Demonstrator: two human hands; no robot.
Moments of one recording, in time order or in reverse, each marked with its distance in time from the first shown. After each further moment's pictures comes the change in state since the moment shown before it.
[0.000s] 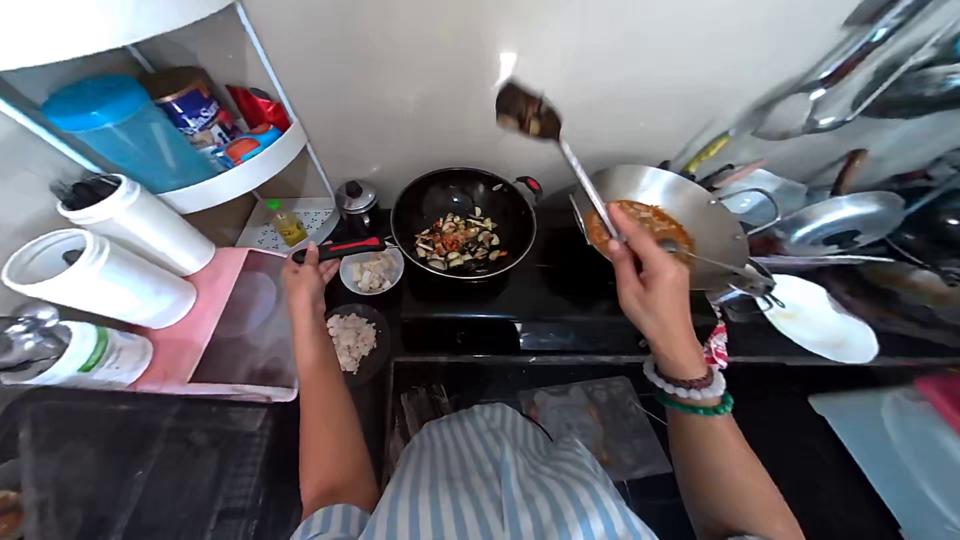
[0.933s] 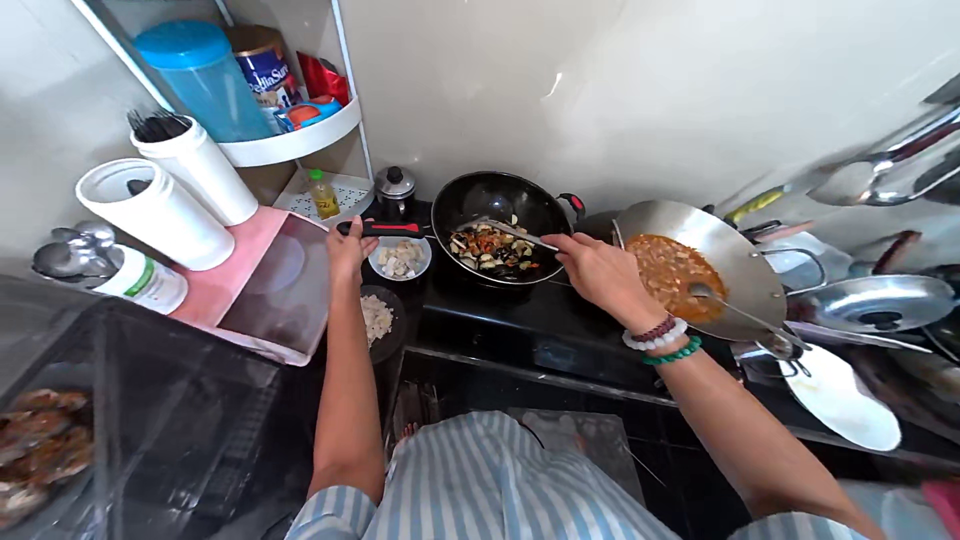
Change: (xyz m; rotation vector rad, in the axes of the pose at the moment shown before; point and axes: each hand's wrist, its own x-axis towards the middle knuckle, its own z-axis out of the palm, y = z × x) left_hand 0.007 0.000 0.000 -0.074 0.005 -0.008; right_hand 0.066 -0.031 0.076 -0.343 -0.501 -0.245
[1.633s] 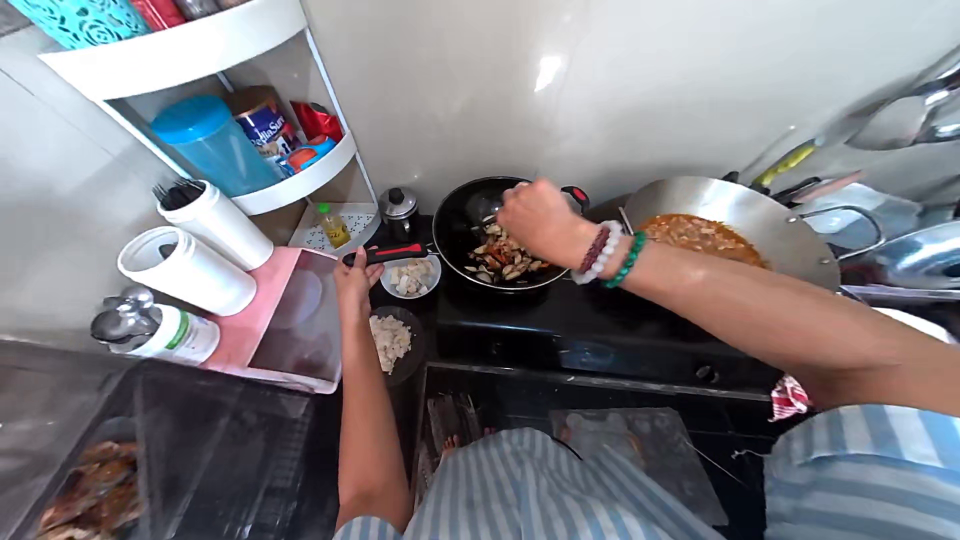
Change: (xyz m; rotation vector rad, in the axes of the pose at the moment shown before) left_hand -0.008 -0.001 -0.002 0.069 -0.003 -0.003; right_hand 0.091 -0.080 -0.047 -0.416 -0.214 -0.295
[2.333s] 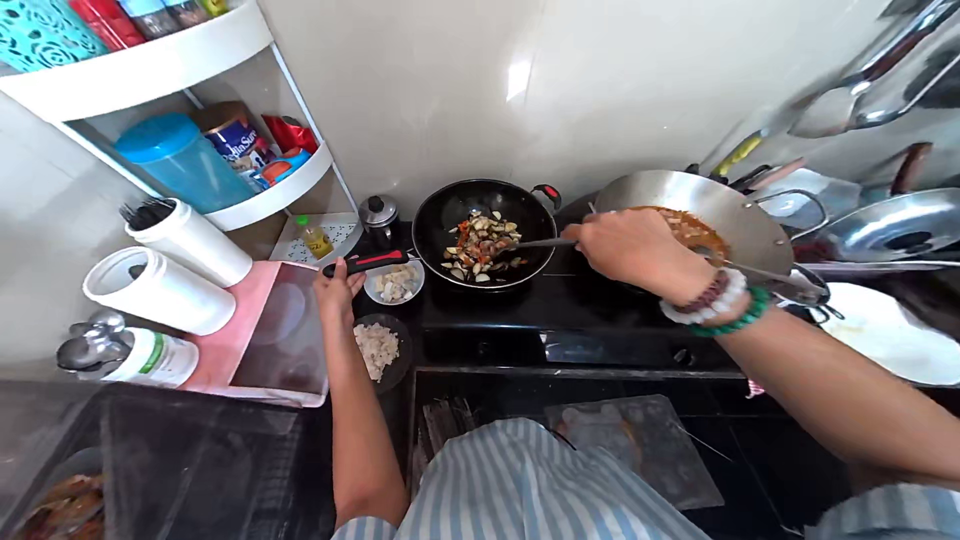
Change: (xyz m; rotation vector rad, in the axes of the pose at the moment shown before) left_hand -0.001 0.001 0.003 -0.011 0.023 0.006; right_hand -0.119 0.057 0.035 0.214 -0.079 0.325
